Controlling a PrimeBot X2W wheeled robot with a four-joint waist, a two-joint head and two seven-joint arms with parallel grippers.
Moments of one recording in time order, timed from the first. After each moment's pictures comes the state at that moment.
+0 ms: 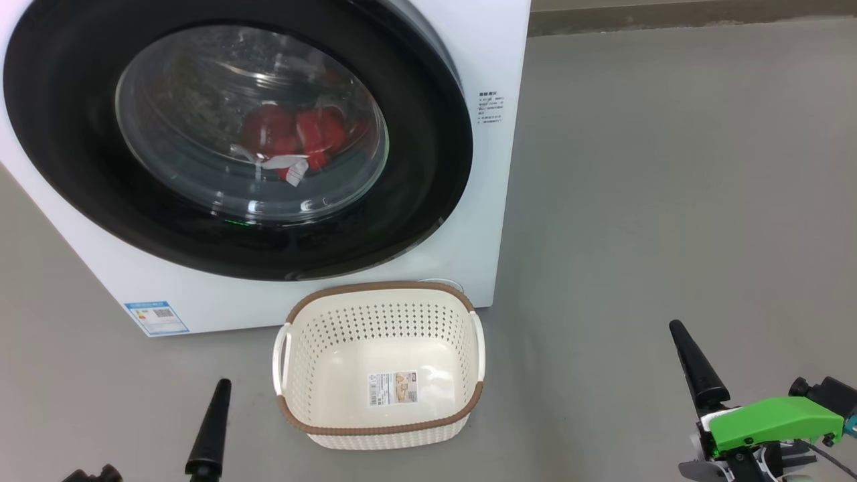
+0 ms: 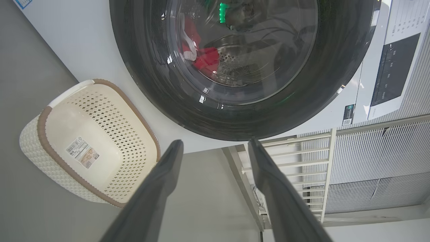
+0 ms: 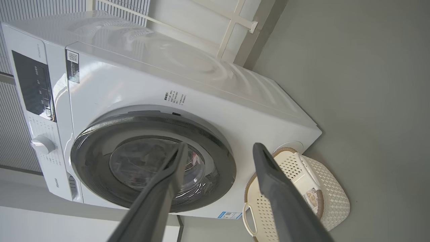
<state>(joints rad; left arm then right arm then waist) -0.02 0.03 0.04 0.27 -1.36 -0.12 0.02 -0.07 -0.06 -0.01 0.34 1.39 0.13 0.01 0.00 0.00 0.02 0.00</state>
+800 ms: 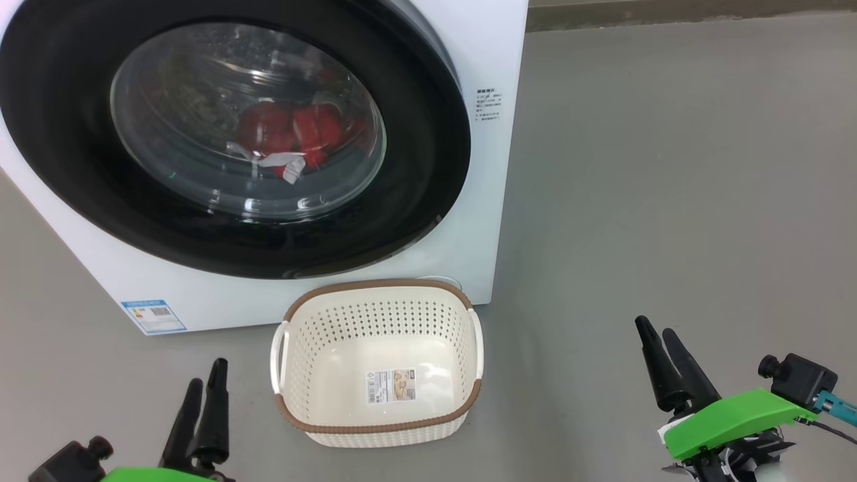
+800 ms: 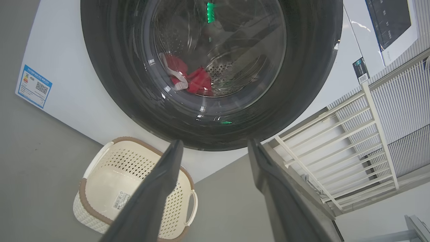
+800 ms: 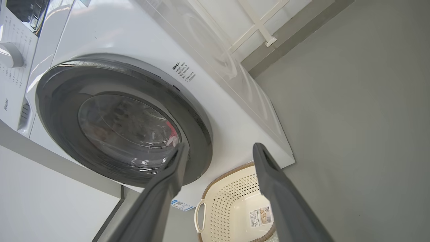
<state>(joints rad) -0.03 0.03 0.07 0.20 -0.94 -0.12 -0.05 -0.07 -0.06 0.05 0.29 0.96 0.13 -0.05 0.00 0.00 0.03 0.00</state>
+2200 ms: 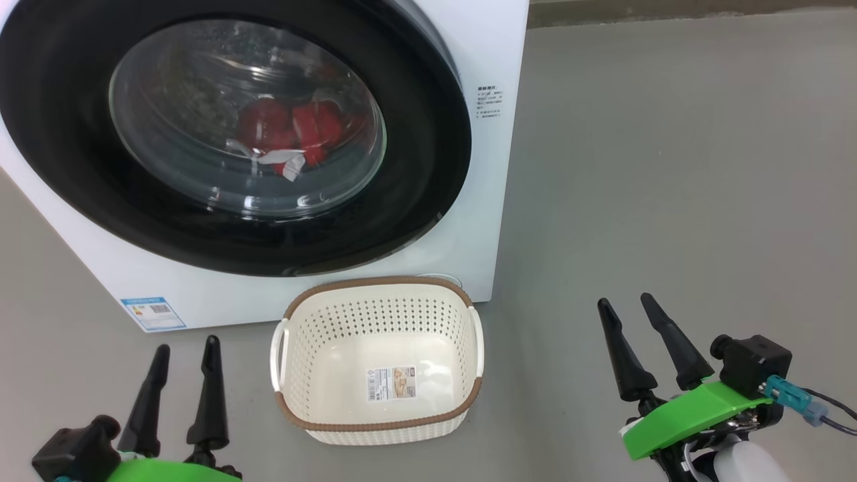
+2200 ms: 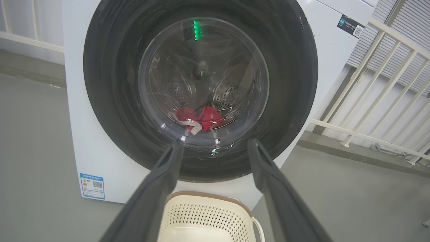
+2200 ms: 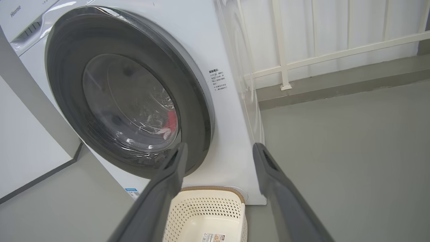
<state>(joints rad) -0.05 0.03 0.09 0.14 -0.43 -0.11 -0.17 -0.11 -0.05 0.11 0.26 0.51 0.13 -0.17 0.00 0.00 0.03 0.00</state>
